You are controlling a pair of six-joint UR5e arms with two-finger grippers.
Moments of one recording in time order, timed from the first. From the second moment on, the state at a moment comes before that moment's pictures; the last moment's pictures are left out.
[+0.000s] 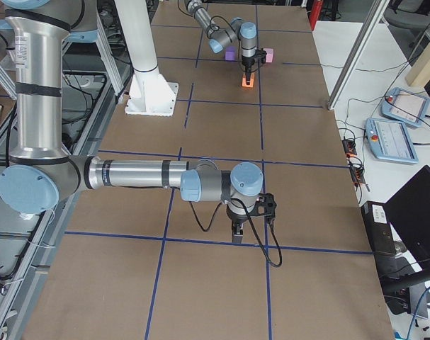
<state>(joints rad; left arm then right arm) -0.65 -2.23 -1.42 -1.82 -1.91 -1.07 1.52 -1.64 1.67 -1.56 2.37 0.05</state>
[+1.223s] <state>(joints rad) -0.83 -2.10 -1.85 -1.42 -2.01 -0.91 1.51 -1.64 1.67 -1.56 2.37 0.05</state>
